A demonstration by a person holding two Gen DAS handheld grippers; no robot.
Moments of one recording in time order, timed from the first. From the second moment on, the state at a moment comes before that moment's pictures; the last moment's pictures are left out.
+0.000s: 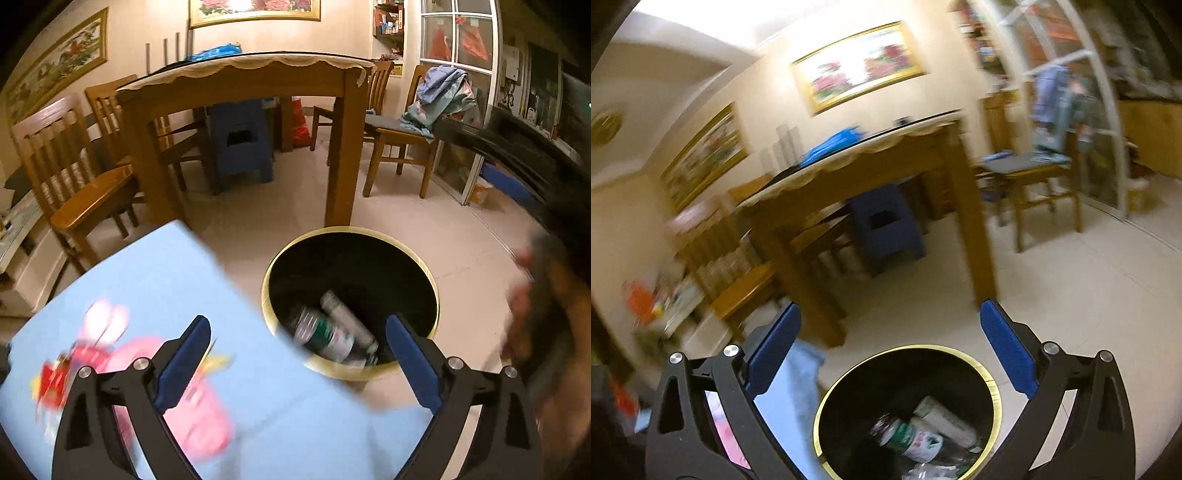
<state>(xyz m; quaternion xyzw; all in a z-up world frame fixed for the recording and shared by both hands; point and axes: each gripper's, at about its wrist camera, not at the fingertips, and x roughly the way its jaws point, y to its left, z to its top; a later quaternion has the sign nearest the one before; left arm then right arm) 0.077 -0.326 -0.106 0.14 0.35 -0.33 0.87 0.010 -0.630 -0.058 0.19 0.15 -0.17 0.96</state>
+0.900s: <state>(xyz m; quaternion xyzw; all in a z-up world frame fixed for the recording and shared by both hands) 0.052 0.018 -0.129 -0.03 0.37 -0.08 0.93 0.134 -0.287 -0.154 0.00 0.41 0.09 0.91</state>
